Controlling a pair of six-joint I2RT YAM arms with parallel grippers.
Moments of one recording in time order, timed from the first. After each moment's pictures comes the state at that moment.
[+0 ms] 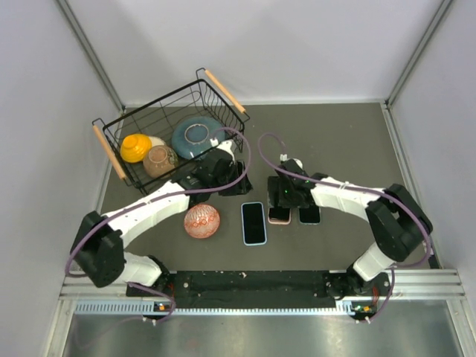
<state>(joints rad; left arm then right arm) -0.72 1.34 0.97 -0.32 -0.03 -0.68 0.68 1.61 0.91 -0.36 0.12 0.61</state>
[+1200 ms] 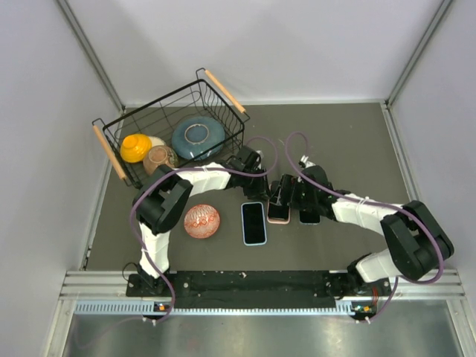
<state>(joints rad) -0.69 1.97 1.24 -0.22 0.33 -0.75 0.52 1.41 0.58 0.07 -0.16 0.68</state>
